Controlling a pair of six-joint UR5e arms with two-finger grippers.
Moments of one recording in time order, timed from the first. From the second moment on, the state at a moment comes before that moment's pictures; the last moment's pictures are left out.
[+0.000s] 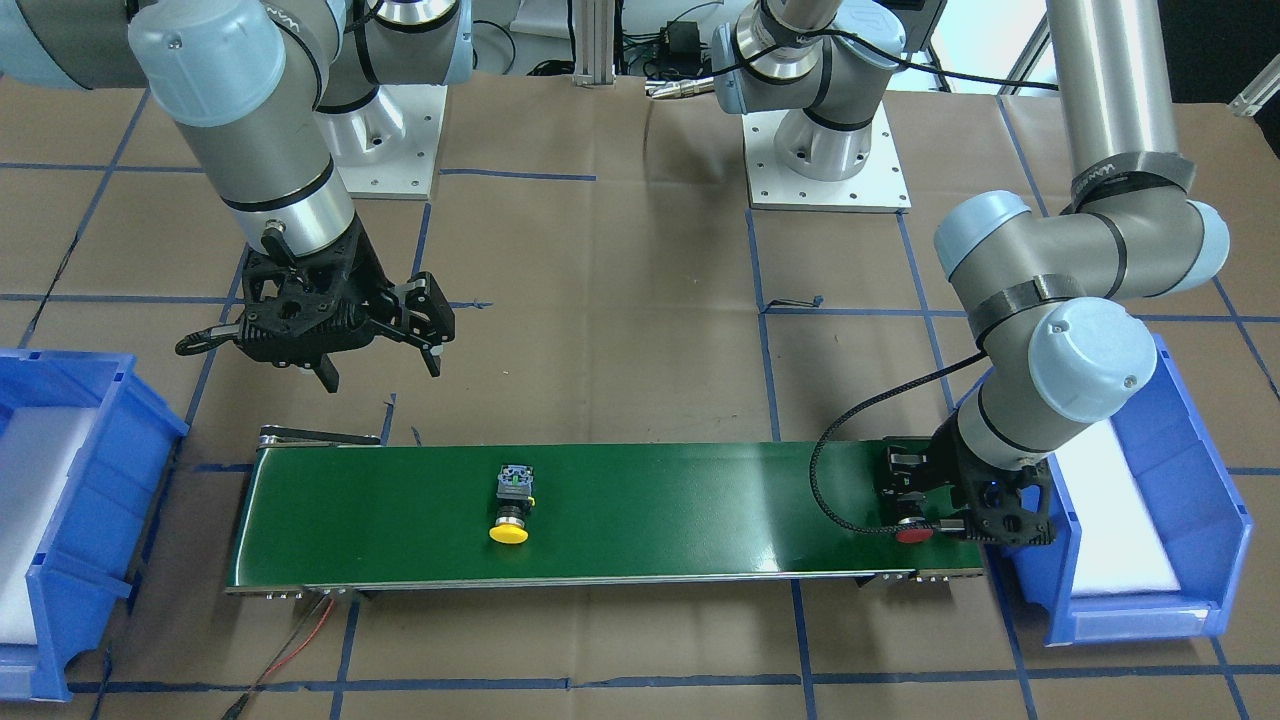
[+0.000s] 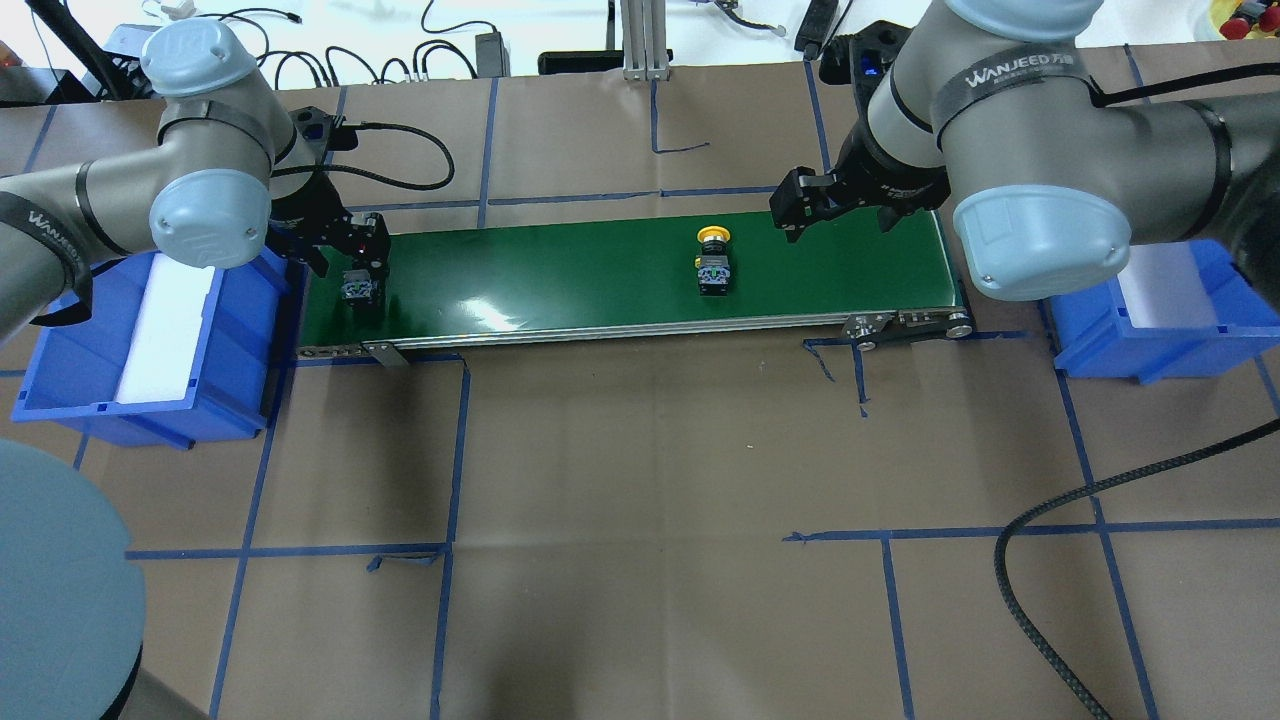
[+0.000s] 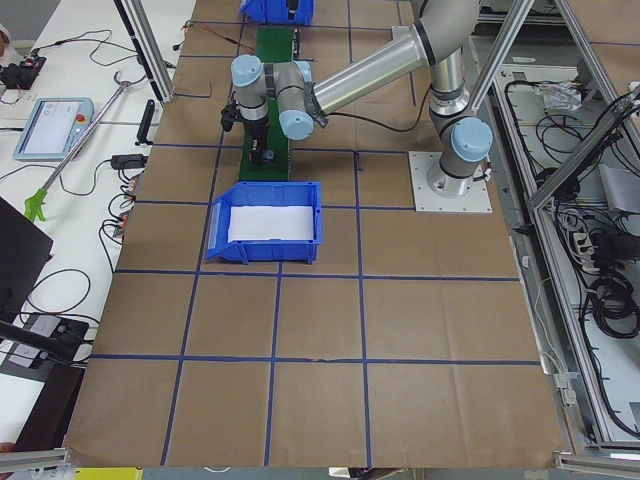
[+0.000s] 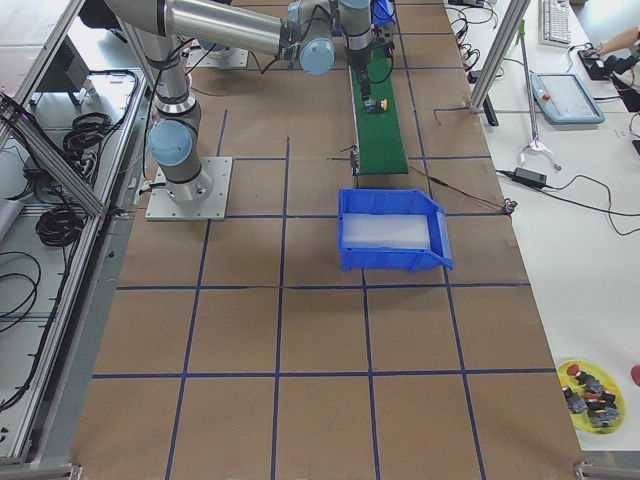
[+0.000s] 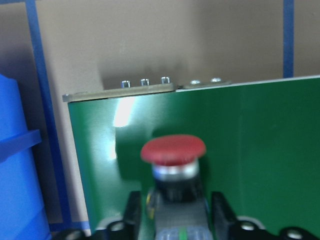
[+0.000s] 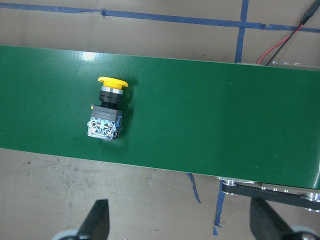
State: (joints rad) left arm -1.39 -1.98 -1.65 -1.08 1.61 0.26; right arm 1.63 -1.47 1.76 -2.06 -1.46 -0.06
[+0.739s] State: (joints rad) left arm -1.41 -1.87 -1.49 -1.39 1.61 0.17; right arm 1.63 -1.40 1.77 -2.11 -1.47 -0.03
